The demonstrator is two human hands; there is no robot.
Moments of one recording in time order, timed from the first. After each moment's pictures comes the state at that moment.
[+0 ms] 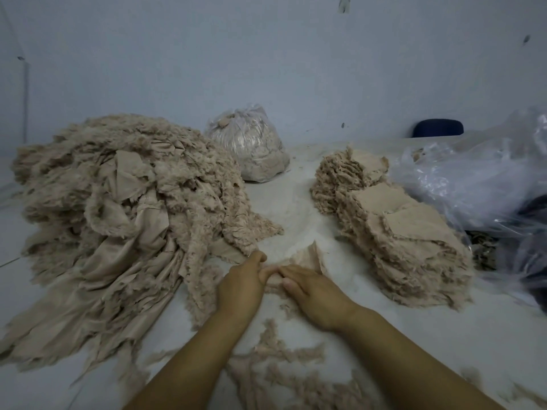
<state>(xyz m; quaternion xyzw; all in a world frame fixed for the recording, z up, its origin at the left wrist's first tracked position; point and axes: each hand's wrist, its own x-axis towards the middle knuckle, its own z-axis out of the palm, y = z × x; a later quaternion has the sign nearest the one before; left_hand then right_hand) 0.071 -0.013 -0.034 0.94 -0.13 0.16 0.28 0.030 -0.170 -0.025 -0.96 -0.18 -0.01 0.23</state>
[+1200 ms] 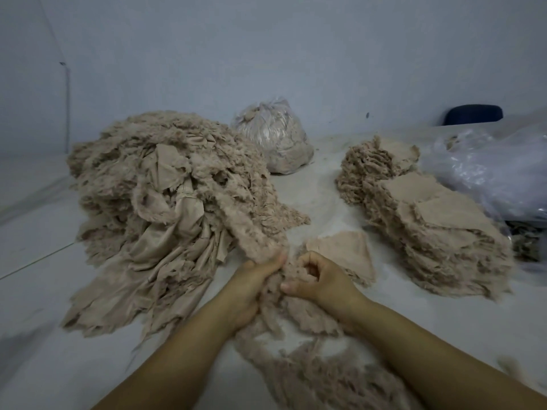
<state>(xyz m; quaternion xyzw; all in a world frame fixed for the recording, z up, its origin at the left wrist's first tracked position) 0.031 0.026 0.003 0.56 -0.02 -0.21 0.80 0.006 -0.122 -0.014 -0.74 -0.04 0.02 0.67</state>
